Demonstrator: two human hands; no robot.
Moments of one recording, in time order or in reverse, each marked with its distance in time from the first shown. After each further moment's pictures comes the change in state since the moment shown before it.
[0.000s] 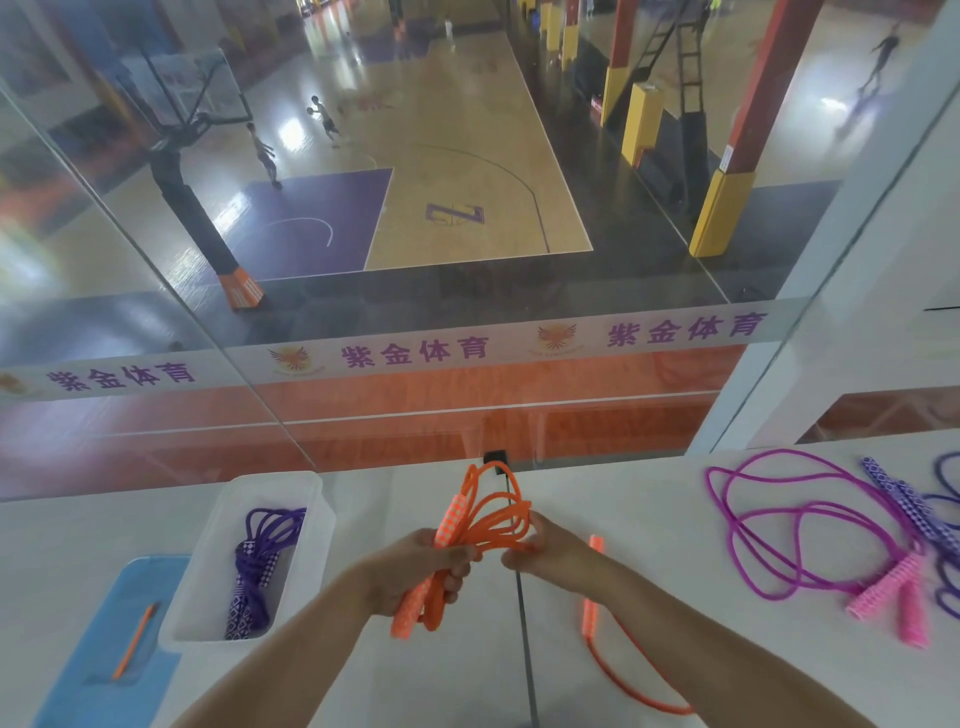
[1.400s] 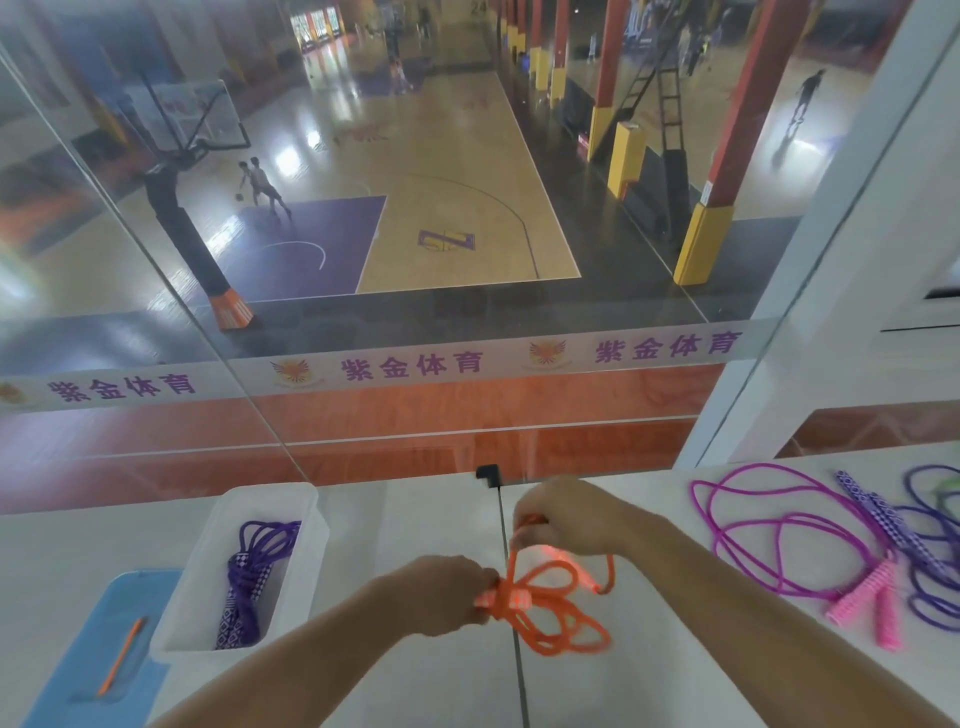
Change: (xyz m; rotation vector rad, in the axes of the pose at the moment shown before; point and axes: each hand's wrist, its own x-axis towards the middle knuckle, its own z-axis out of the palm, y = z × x) left_hand -0.019 0.015 0.054 1.655 0.033 0.242; right_hand -0.048 -0.074 -0.055 -0.734 -0.016 -0.353
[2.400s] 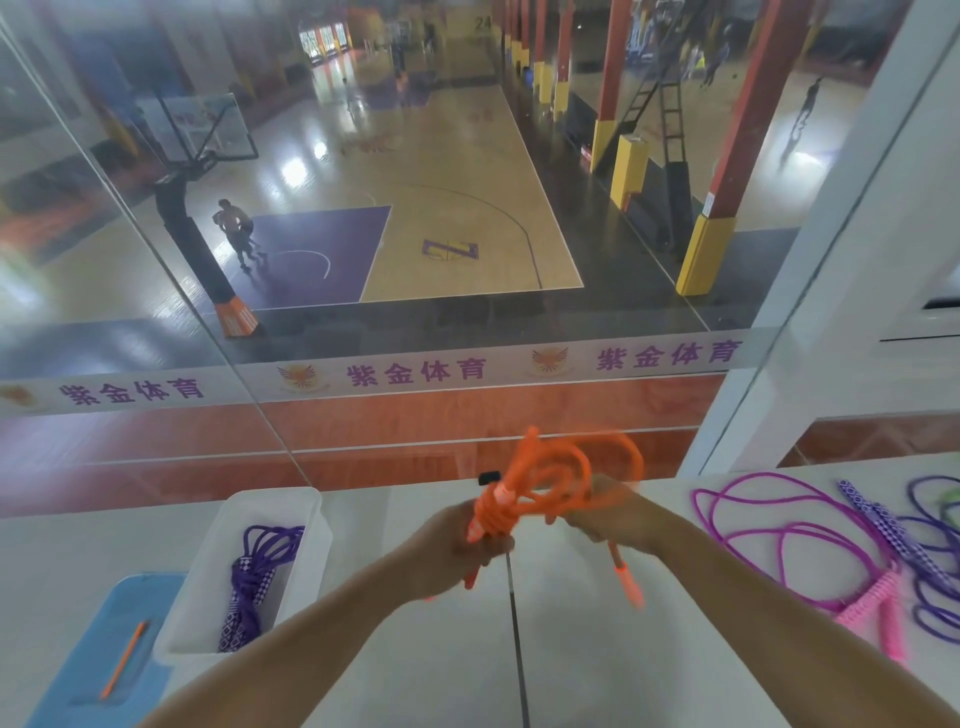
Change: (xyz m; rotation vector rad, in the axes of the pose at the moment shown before) left_hand -0.012 0.000 -0.026 -0.939 0.385 -0.030; right_hand -0.010 0.031 0.031 0.272 0.069 0.595
